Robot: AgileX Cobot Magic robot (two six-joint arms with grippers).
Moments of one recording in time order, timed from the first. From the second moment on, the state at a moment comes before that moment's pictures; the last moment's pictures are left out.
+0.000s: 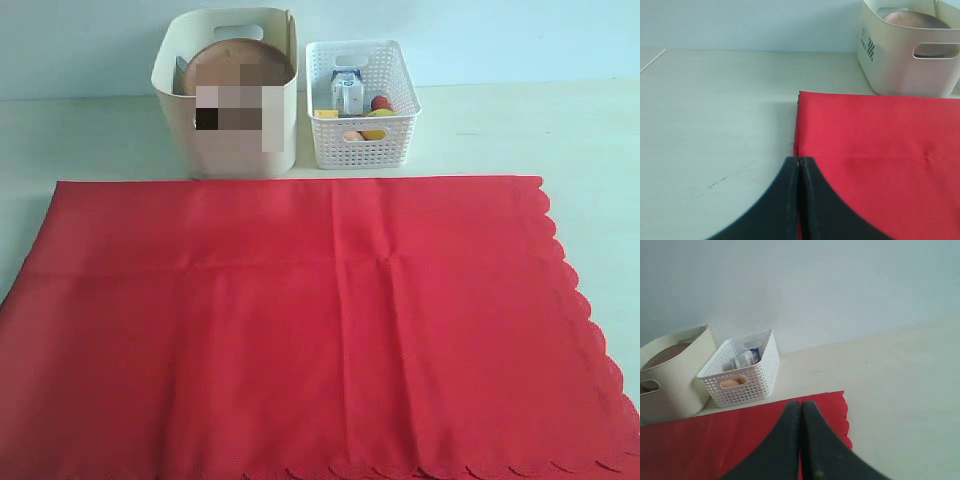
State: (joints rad) left arm 0.01 0.01 0.00 -0.01 0.37 0.01; right arm 0.11 0.06 -0.01 -0.09 0.14 0.37
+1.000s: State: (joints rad) left arm 0.01 0.01 0.00 0.01 0.37 0.05; right arm 0.11 0.06 -0.01 -0.02 0.19 0.37
